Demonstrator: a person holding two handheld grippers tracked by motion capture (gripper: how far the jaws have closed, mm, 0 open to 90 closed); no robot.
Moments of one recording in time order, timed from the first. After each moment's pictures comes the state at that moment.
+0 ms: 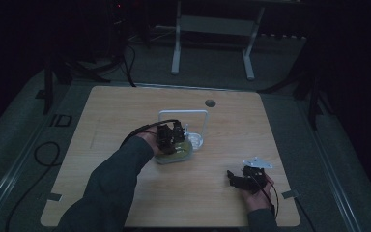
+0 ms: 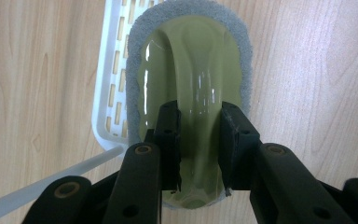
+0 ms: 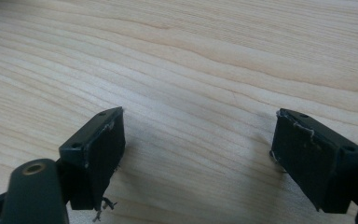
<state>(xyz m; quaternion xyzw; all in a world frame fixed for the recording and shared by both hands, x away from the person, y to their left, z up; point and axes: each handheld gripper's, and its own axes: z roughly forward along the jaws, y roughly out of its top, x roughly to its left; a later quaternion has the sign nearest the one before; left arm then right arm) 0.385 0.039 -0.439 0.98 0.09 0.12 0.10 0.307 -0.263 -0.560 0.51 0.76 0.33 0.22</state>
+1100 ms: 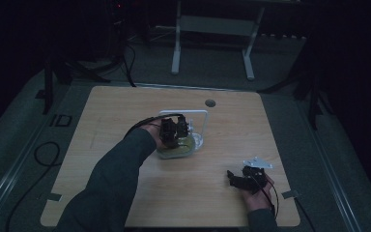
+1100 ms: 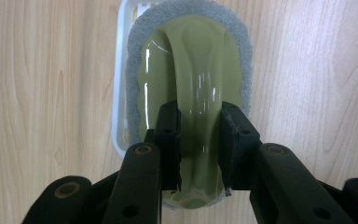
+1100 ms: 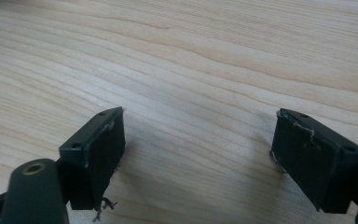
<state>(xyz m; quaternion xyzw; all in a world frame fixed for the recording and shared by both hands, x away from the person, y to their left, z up) 0.399 0.028 -0.426 0.99 0.06 0.12 0.09 0.307 -0.263 -0.560 0.51 0.76 0.33 0.22</state>
